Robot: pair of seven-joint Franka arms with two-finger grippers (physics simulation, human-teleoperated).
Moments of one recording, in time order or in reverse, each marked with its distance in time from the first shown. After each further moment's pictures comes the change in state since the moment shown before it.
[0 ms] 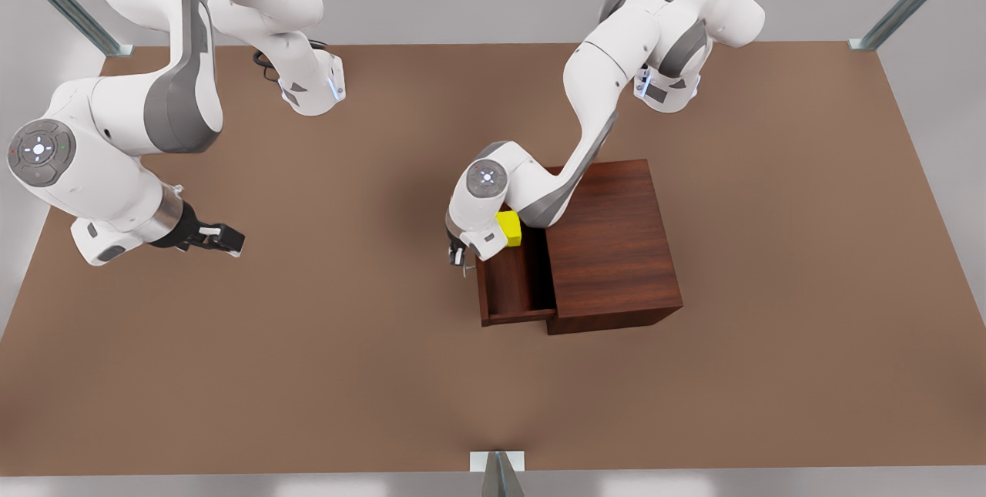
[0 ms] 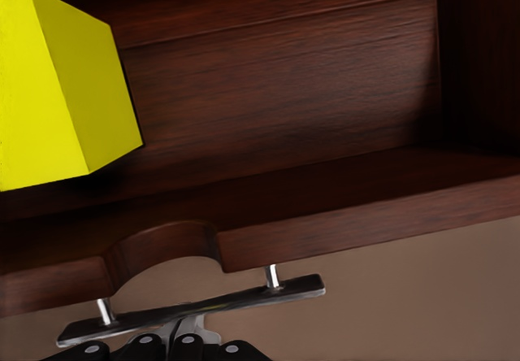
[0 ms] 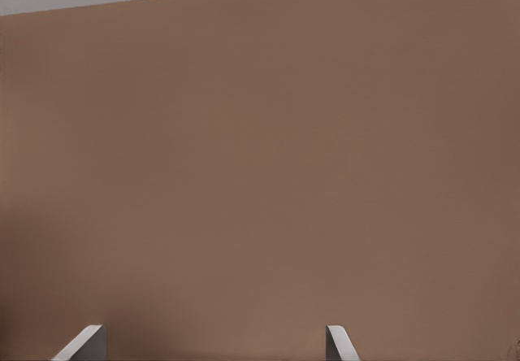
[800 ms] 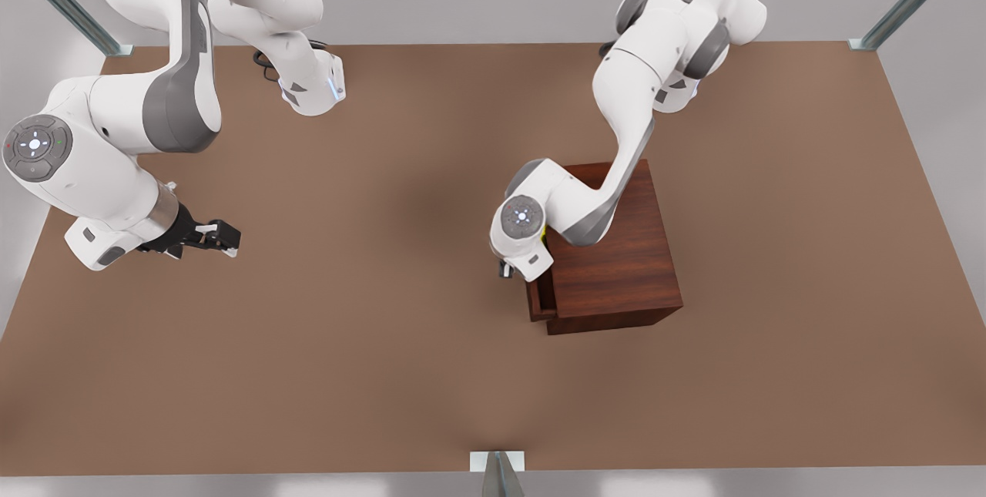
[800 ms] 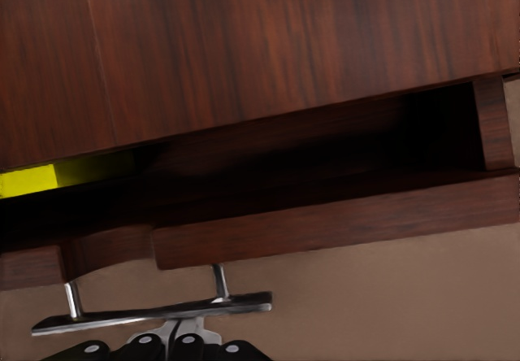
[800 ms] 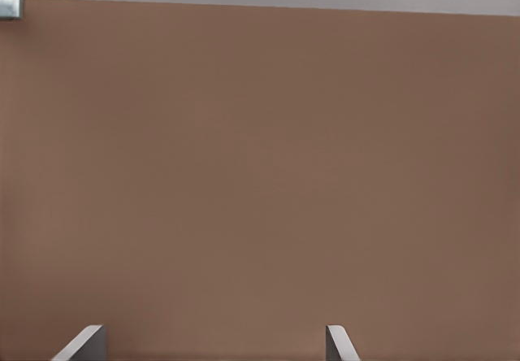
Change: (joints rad) left arm 0.128 -0.044 0.000 0.000 0.008 -0.323 0.094; right arm -0.001 0.000 -0.002 0.008 -0.012 0.023 -0.143
